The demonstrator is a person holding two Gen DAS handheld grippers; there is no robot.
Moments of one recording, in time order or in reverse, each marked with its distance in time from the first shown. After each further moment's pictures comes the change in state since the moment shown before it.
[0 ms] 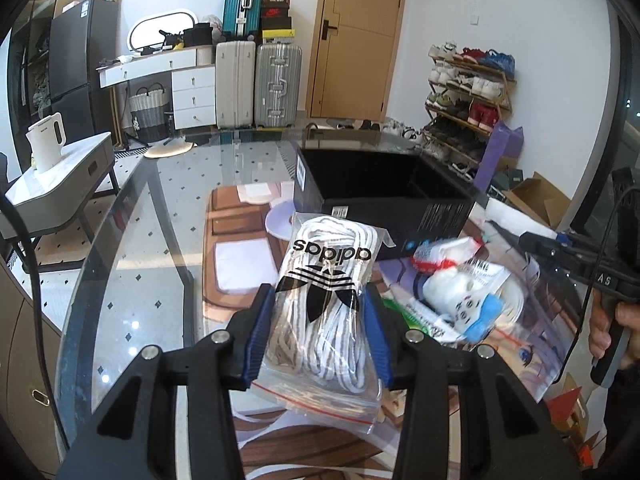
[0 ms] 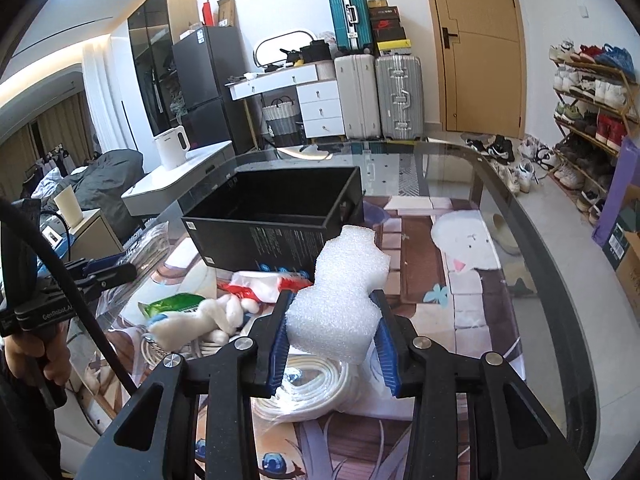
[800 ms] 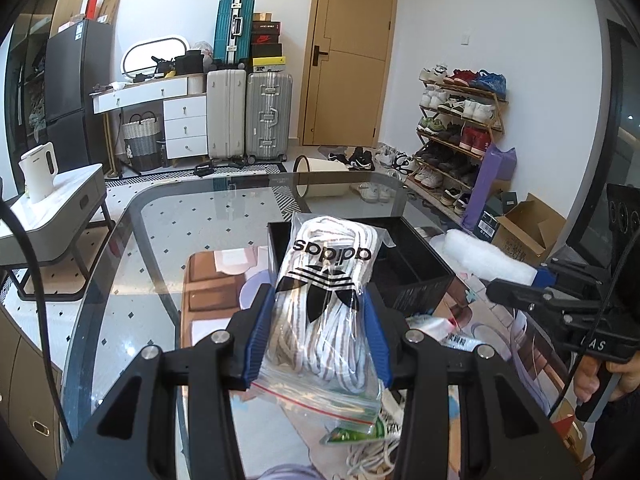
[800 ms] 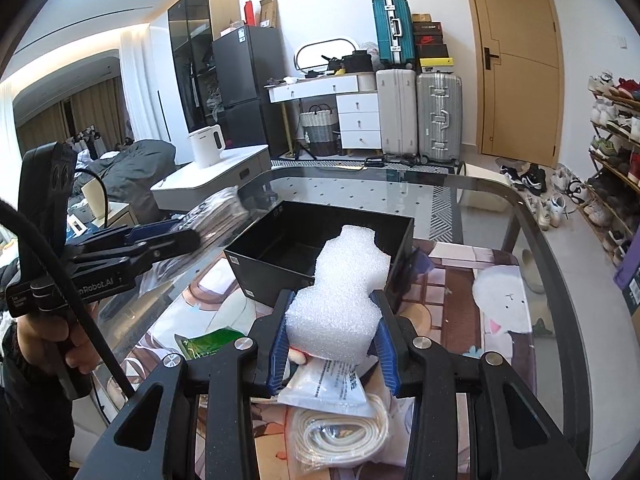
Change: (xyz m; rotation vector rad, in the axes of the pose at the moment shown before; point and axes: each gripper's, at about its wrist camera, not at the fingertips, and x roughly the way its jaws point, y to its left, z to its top) left arm 0.009 -0.024 0.057 0.021 -0.087 -0.016; right arm 0.000 0.035 0.043 -0.106 -0.018 0.102
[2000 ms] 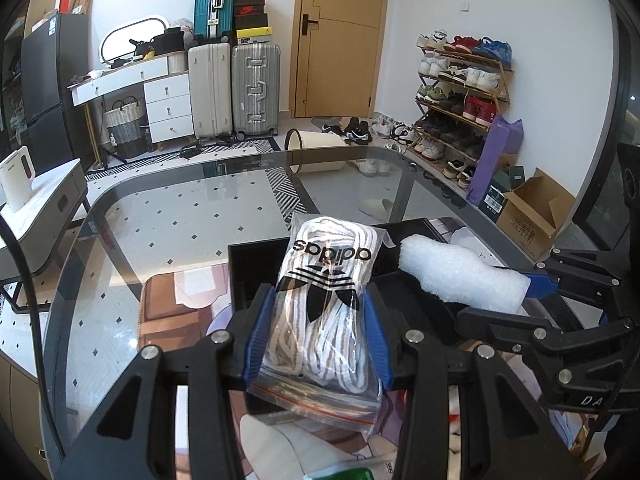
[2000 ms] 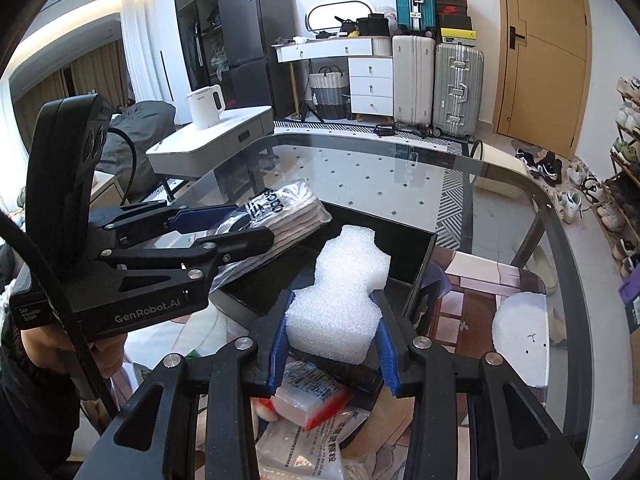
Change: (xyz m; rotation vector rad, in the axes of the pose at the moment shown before) left arm 0.098 -0.018 0.032 0.045 0.120 -0.004; right arm 0.080 -0.013 0.048 -0.061 0.160 0.008
